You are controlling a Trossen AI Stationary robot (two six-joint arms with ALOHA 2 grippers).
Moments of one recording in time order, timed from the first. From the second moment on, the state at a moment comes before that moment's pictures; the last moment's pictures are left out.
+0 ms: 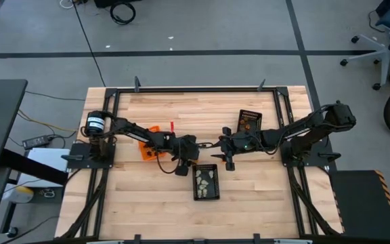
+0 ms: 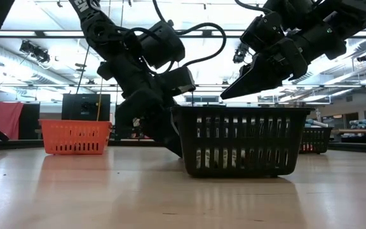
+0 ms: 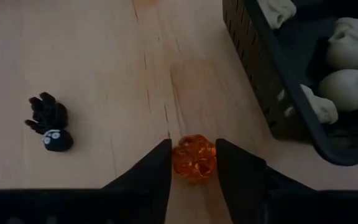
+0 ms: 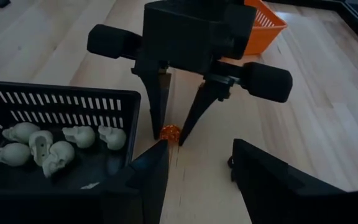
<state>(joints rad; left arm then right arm) 0.00 1.90 0.97 0.06 0.11 0.20 0.09 1.42 0.56 0.35 0.11 -0.08</state>
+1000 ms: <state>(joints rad) 0.02 1.89 1.07 0.16 -0.03 0.27 0.09 1.17 0.56 0.11 0.60 0.04</state>
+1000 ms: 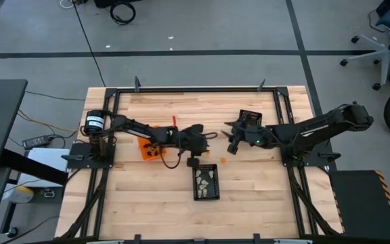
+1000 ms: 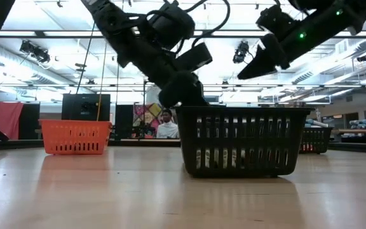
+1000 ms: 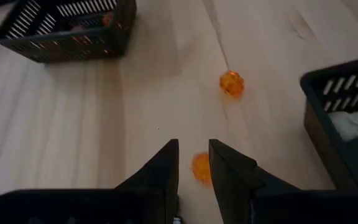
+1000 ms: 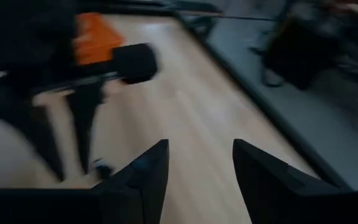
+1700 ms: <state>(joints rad) 0.07 2.04 1.37 -0.03 -0.03 0.27 0.14 1.08 0.49 -0.09 0.29 0.17</state>
